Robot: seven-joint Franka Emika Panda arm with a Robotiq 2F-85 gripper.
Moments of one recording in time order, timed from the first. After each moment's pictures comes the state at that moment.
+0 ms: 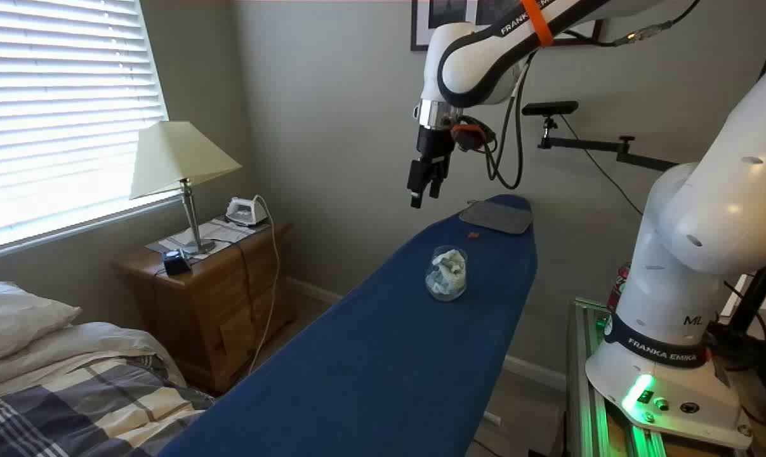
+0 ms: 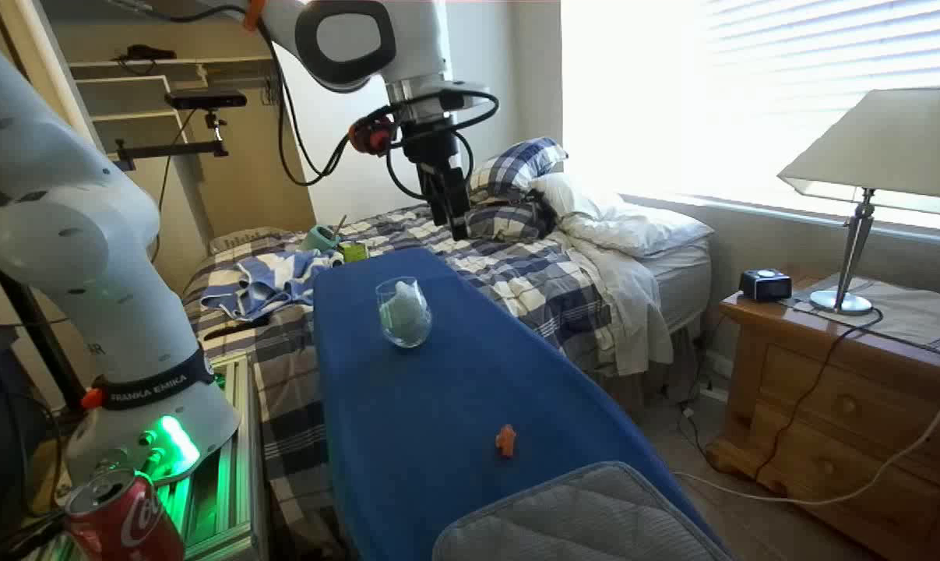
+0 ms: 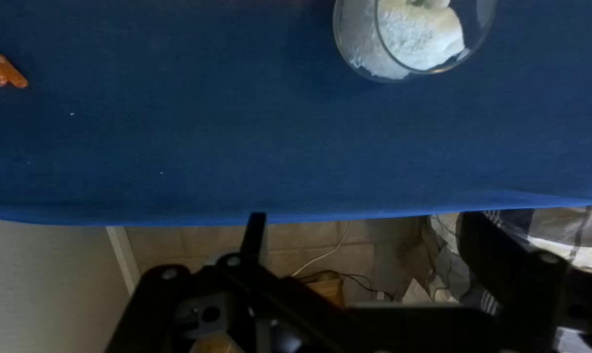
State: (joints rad) arm -0.08 -0.35 -0.15 -2.52 -0.03 2.28 -0.08
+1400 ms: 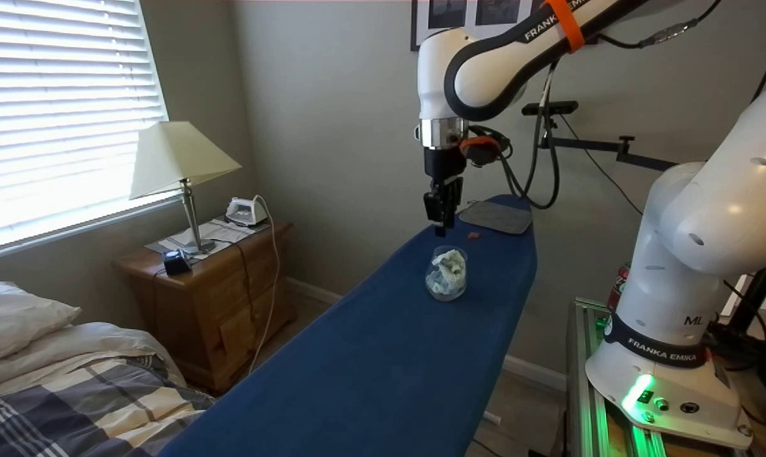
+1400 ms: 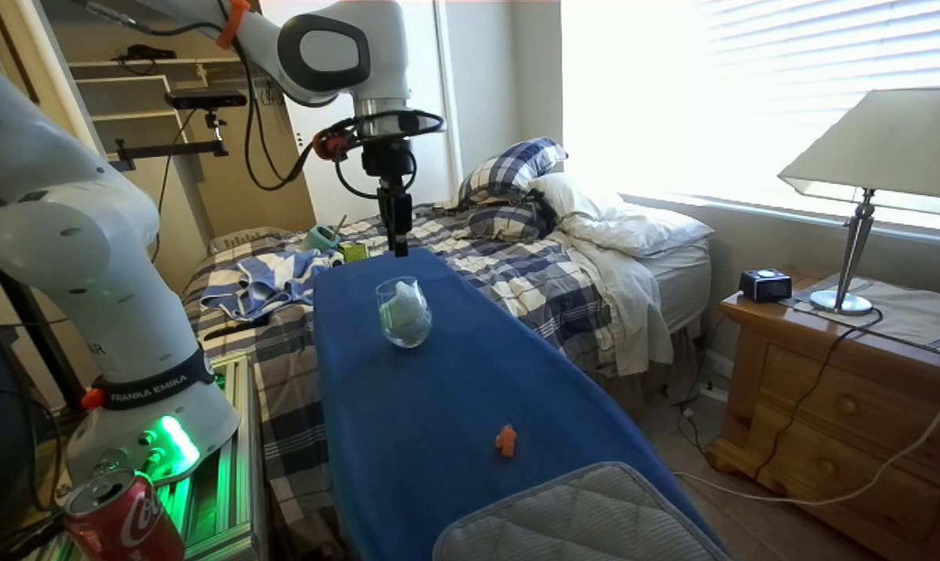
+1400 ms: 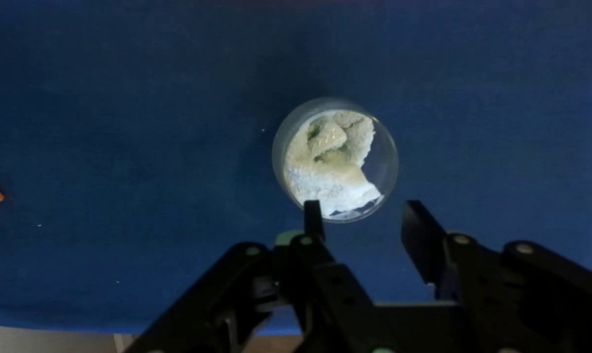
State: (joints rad) arm -0.07 -0.43 0.00 -2.61 -0.05 2.11 0.07
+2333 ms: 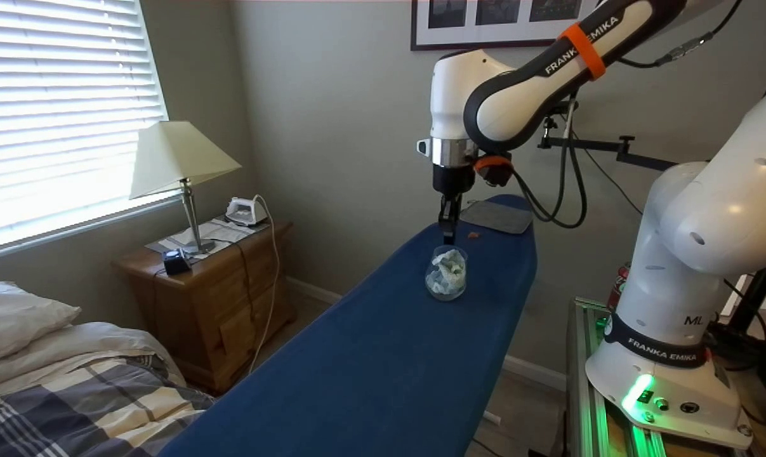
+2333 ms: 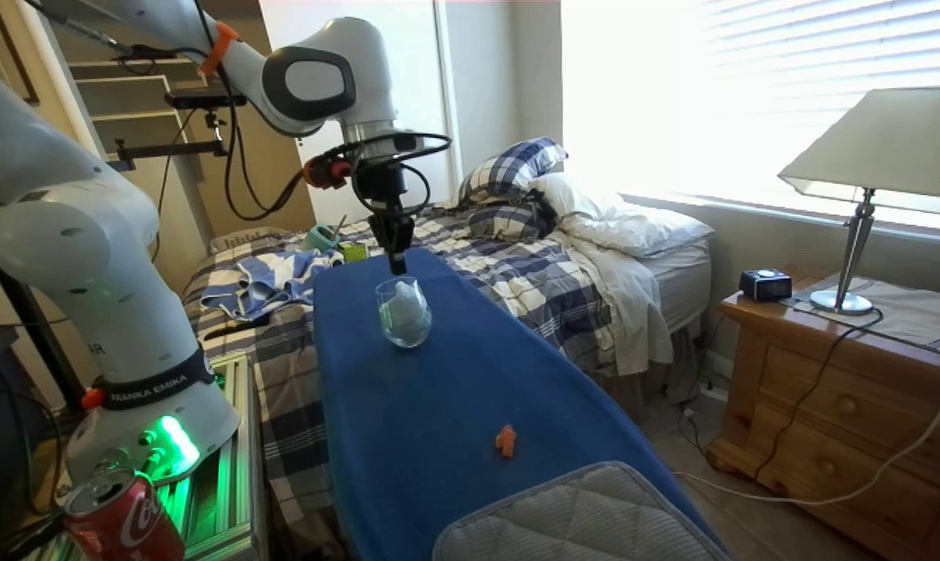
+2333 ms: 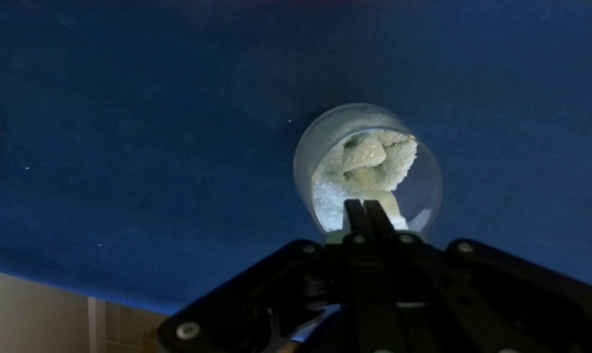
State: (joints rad) arm -0.06 -0.47 0.00 -2.74 -0.14 2.27 -0.08
